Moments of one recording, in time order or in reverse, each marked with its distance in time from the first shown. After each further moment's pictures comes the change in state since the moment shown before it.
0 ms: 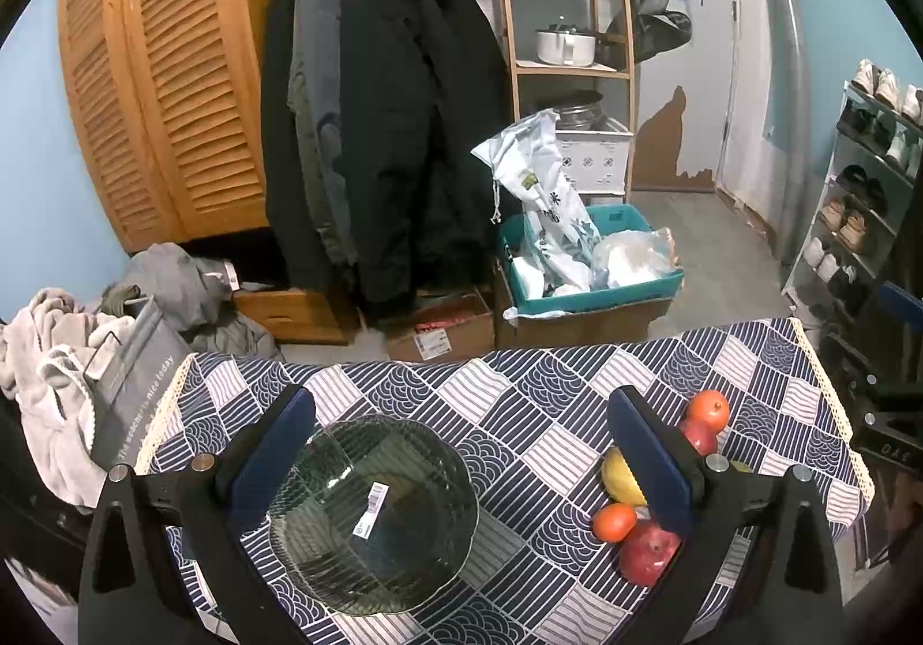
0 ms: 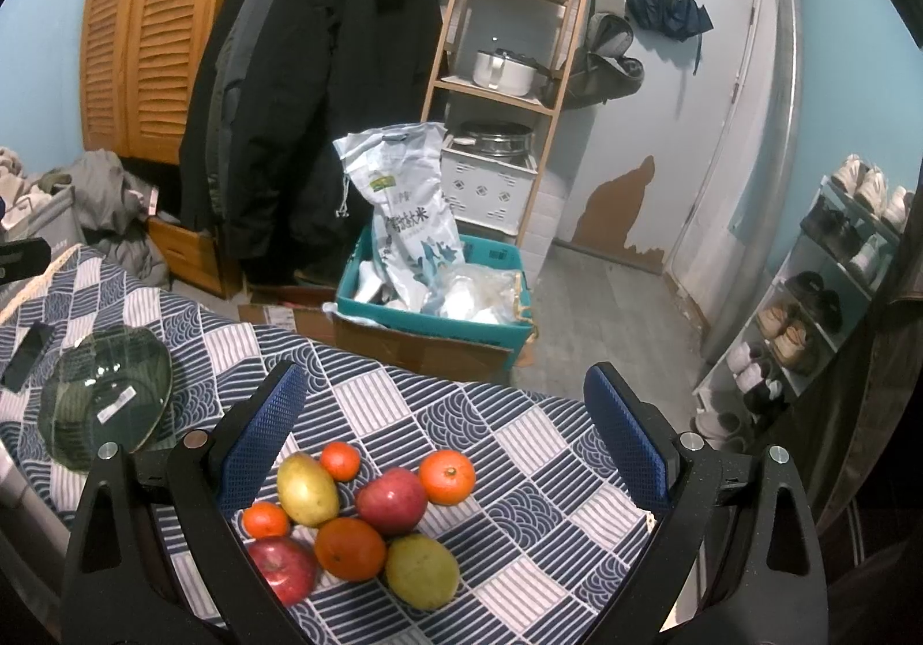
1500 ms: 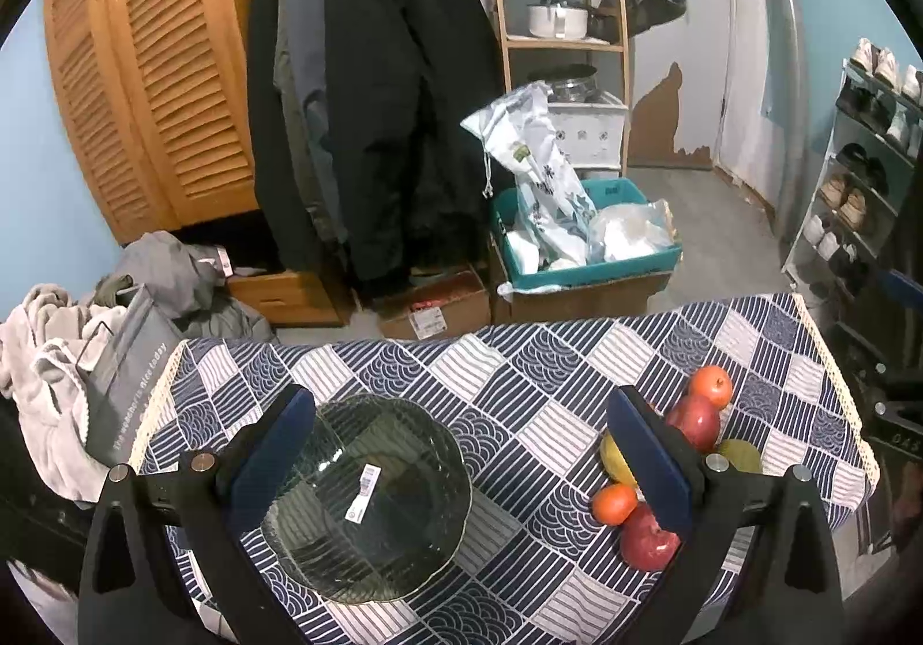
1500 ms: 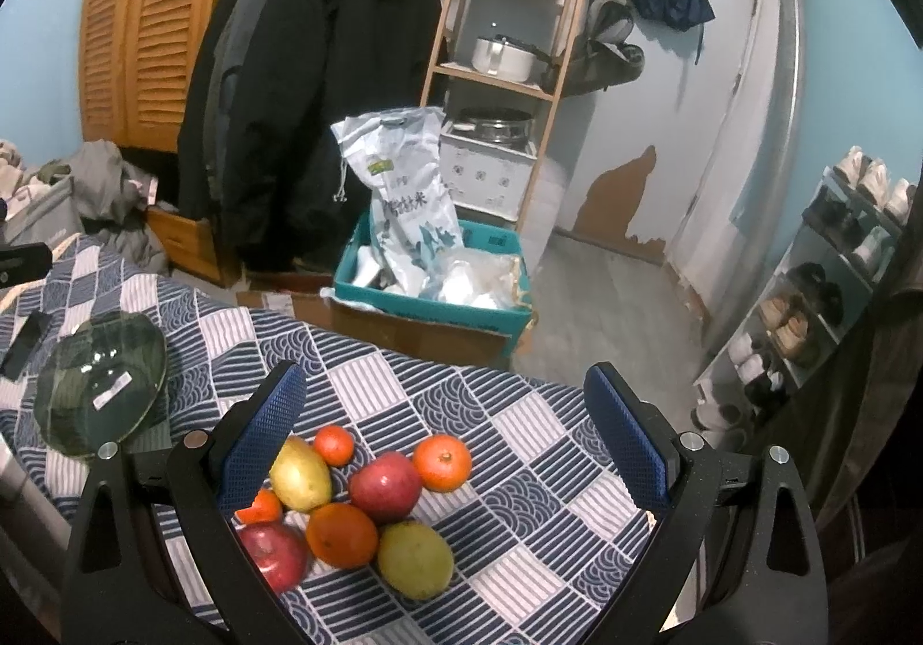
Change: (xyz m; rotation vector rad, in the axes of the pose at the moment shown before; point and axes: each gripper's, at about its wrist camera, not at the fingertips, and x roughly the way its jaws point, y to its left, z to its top) left arm 0.014 -0.015 -0.014 0.030 0.062 0.002; right arm 0.007 -0.012 -0.014 -0.003 0.031 0.011
